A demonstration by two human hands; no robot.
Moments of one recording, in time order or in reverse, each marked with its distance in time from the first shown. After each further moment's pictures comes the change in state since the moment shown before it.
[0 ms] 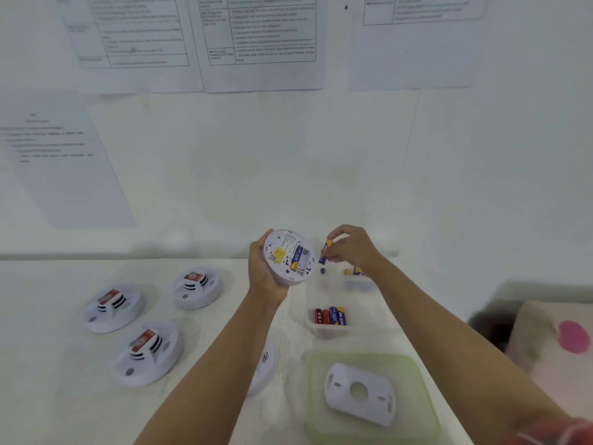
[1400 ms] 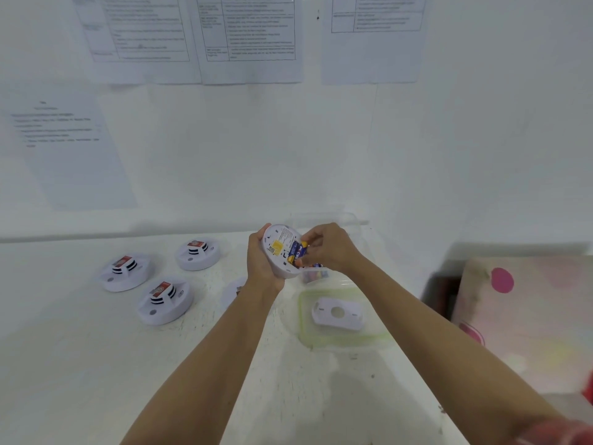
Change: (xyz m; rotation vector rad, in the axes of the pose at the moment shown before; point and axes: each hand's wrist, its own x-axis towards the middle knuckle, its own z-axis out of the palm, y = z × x) left_hand -0.086 -0.018 -0.015 0.013 -0.064 -0.081; right_hand -0.147 -0.024 0.032 -0.361 -0.003 -0.080
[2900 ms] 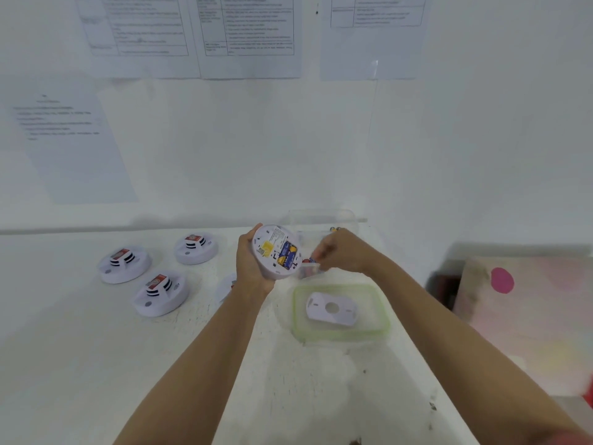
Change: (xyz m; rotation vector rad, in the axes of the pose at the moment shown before) left_hand -0.017 -0.002 -0.006 0.023 0.032 0.059; right_hand -0.010 0.022 -0.025 -0.151 -0.165 -0.042
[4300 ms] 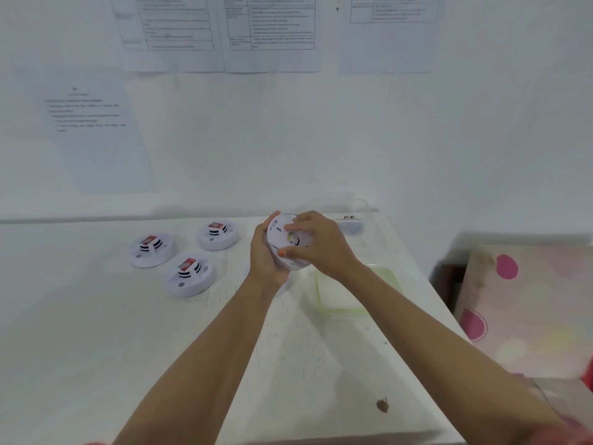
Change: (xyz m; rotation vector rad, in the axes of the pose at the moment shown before) left_hand -0.032 0.021 -0.018 -0.077 -0.134 -0.088; right_hand -0.026 -0.065 0.069 0.065 0.311 -0.267
